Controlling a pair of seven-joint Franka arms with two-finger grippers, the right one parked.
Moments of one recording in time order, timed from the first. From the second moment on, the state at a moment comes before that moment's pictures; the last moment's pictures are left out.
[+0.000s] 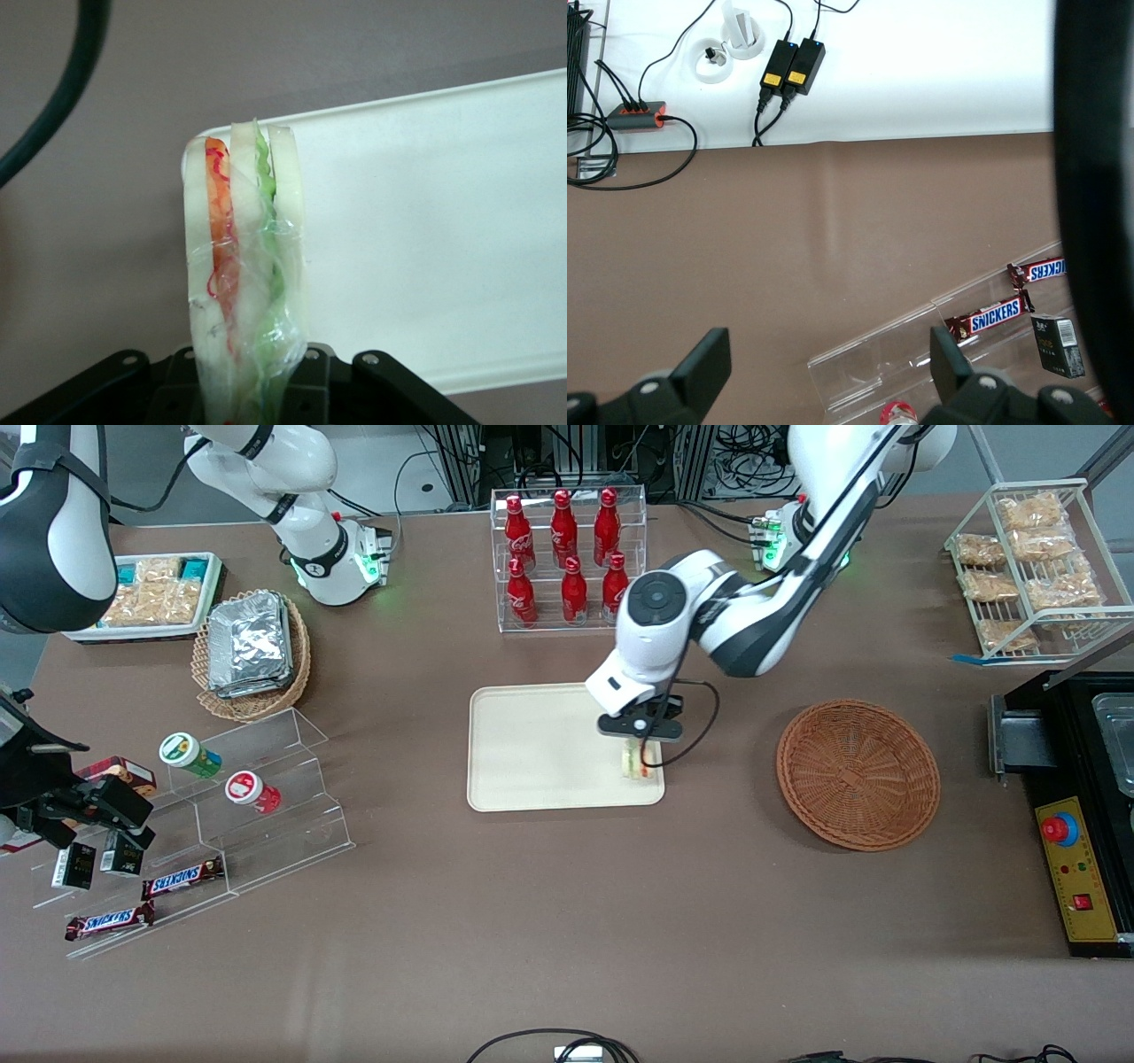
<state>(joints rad) -0.24 0.39 -0.57 -1.95 0.29 2.26 -0.83</state>
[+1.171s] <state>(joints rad) -0.31 0.58 -0.57 -1.93 0.44 2.31 -0.97</state>
